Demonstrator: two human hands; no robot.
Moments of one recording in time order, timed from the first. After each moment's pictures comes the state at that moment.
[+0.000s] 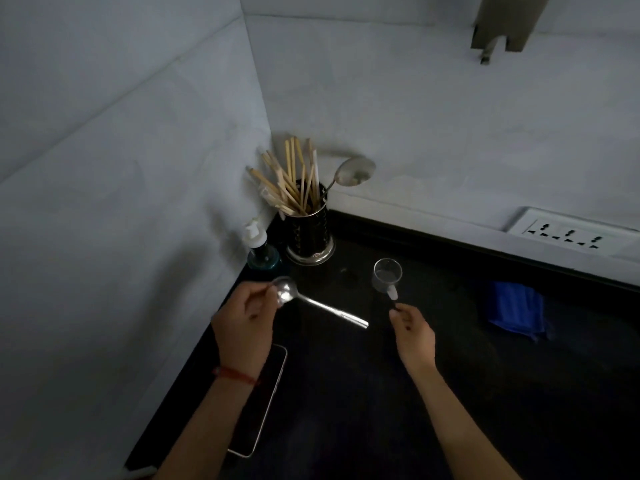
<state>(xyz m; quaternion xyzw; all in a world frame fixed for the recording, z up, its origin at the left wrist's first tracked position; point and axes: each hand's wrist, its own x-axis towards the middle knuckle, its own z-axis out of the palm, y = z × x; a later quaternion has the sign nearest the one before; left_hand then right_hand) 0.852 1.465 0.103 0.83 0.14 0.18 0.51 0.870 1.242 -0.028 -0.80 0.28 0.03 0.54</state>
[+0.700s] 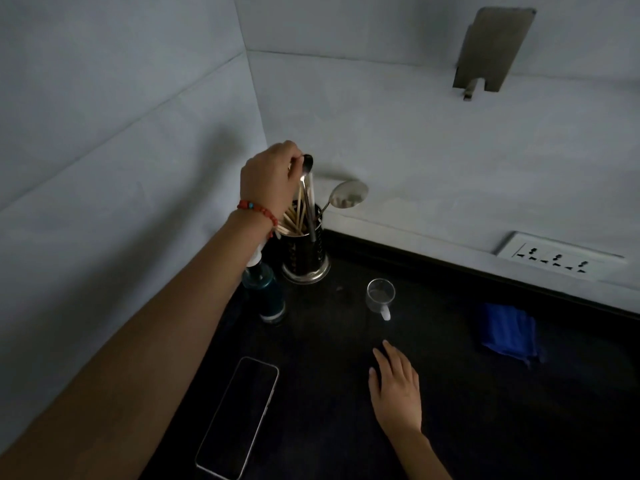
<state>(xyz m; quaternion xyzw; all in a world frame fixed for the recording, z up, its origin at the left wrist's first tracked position) 1.033 1.445 0.190 0.91 -0.12 0.32 0.23 0.822 1.252 -0.064 -0.98 0.05 -0.03 0.18</state>
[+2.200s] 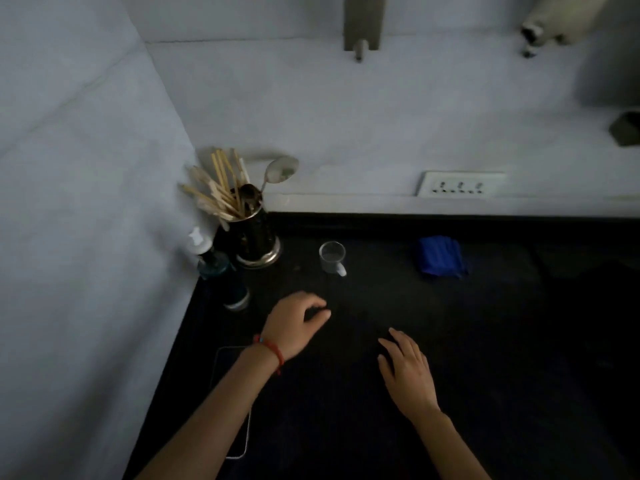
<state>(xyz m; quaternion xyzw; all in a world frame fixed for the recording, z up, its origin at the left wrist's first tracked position) 0.856 1.409 0.063 0.91 -0.21 -0.13 0.33 0.733 1.229 -0.027 -0.95 0.16 0.05 0.25</state>
